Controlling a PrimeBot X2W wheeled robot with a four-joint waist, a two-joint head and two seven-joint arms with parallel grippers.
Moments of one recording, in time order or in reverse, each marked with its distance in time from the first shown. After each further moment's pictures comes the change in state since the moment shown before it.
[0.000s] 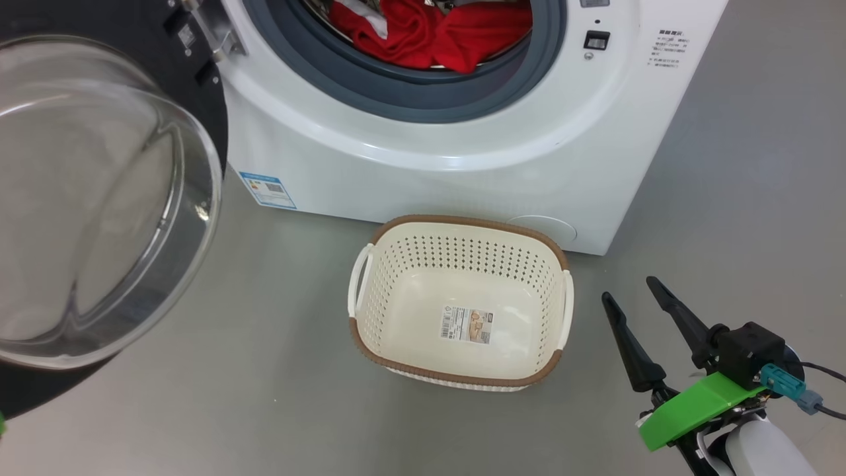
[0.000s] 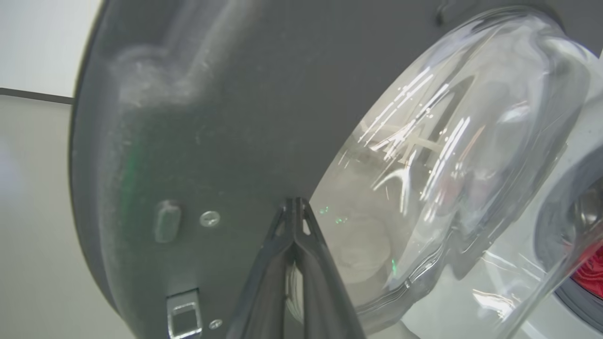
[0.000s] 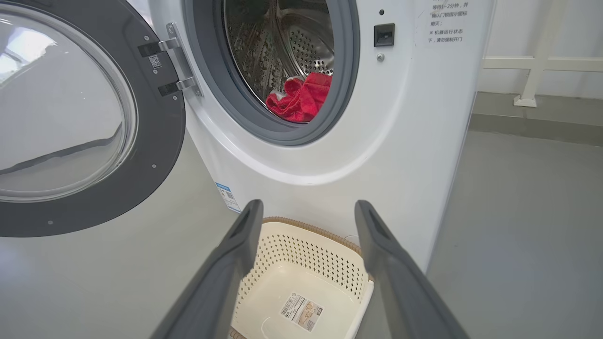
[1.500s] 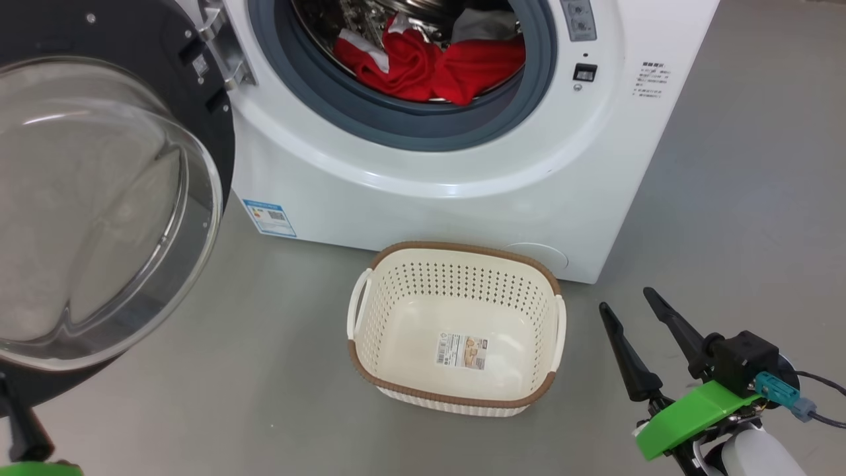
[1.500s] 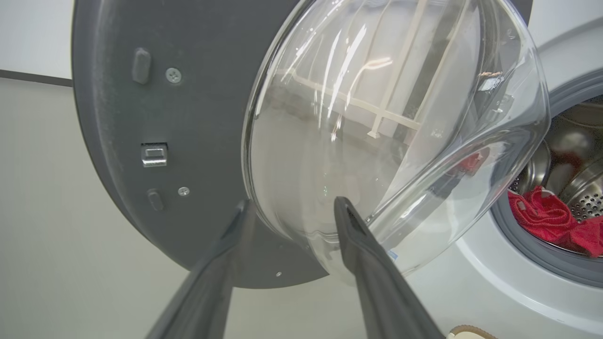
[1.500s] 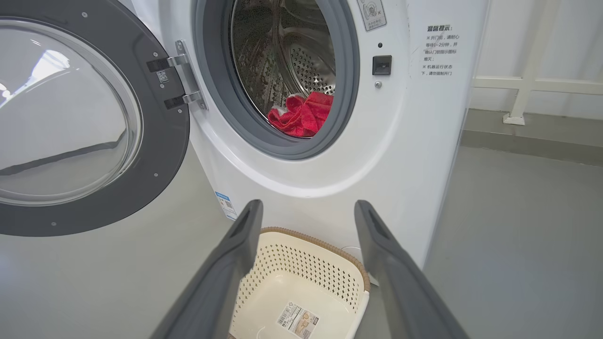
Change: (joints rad) left arm 0.118 -0.158 0.074 -0.054 0.159 -0.121 -0.007; right arm 0.013 0.013 -0.003 0.015 -0.005 0.000 0.000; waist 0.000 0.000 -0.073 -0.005
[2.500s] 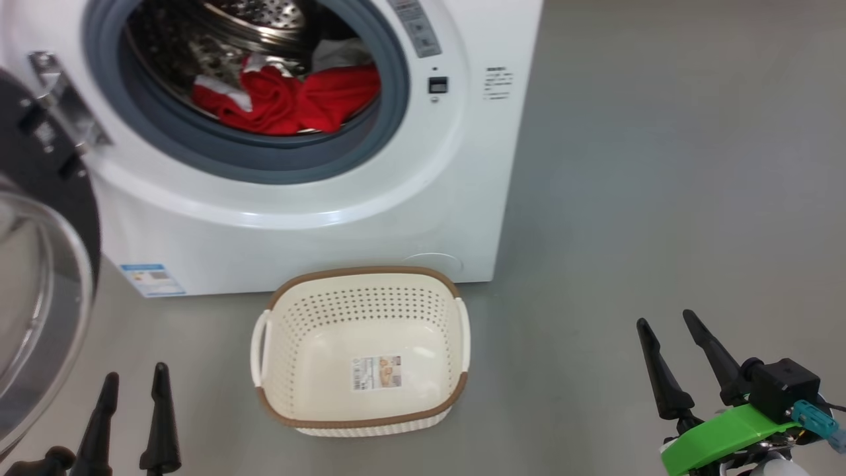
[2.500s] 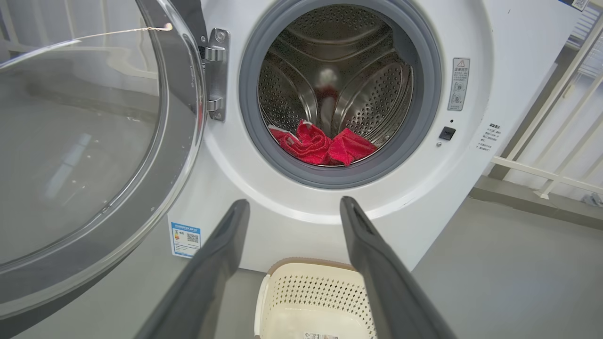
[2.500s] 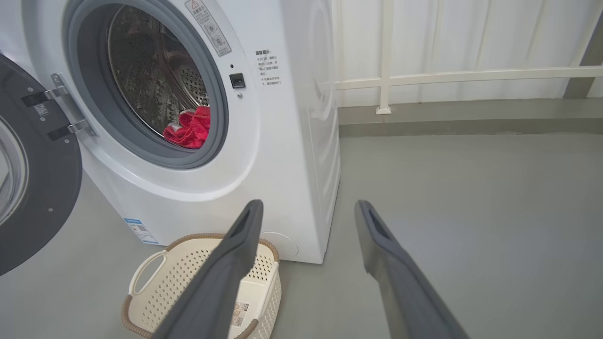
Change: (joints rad) left arm 0.230 0.047 -0.435 -0.319 -0.111 0.000 0.000; right arm 0.095 0.038 -0.117 -0.039 -0.003 0.000 0.000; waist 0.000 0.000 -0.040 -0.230
